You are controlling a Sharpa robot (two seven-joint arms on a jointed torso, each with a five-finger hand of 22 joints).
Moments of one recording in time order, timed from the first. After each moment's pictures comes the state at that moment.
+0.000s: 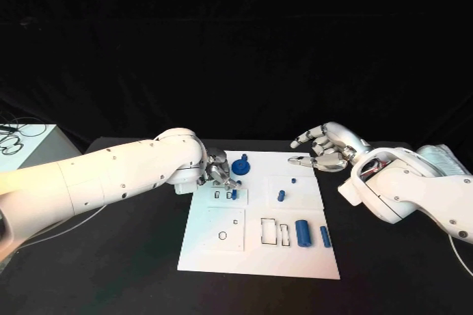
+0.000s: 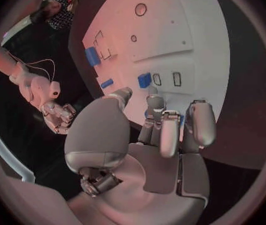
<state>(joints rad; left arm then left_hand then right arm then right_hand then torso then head) 1.32 -0.61 -0.07 1.31 -1.04 0.22 -0.50 1.14 -0.13 0.27 0.29 0.25 0.88 0.12 0.54 0.56 1.14 0.04 1.11 0.84 1.47 -0.02 1.55 1.31 0.09 1.34 0.09 1.43 1.23 1.34 -0.90 -0.14 1.66 -0.99 -0.52 -0.08 1.41 -0.19 0.18 0.23 0.11 0.93 0.16 0.19 0.33 1.47 0.07 1.52 1.31 1.47 0.00 1.56 1.31 0.01 1.47 0.10 1.57 1.31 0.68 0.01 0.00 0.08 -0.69</state>
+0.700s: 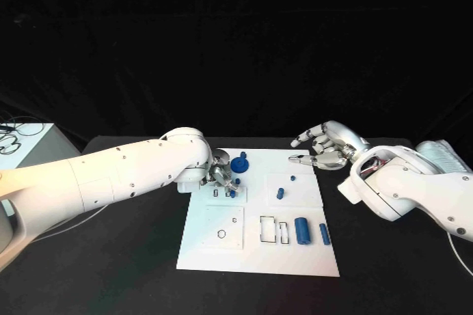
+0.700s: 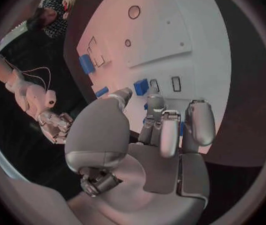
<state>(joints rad) 1.32 -0.57 -0.08 1.28 -1.07 0.28 -0.52 1.14 -0.13 0.27 0.29 0.25 0.88 0.12 0.54 0.57 1.14 0.04 1.11 0.84 1.47 -0.02 1.55 1.31 0.09 1.34 0.09 1.43 1.23 1.34 -0.89 -0.14 1.65 -0.98 -0.51 -0.10 1.41 -0.19 0.18 0.23 0.11 0.93 0.16 0.19 0.33 1.47 0.07 1.52 1.31 1.47 0.00 1.56 1.31 0.01 1.47 0.10 1.57 1.31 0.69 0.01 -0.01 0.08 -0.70</state>
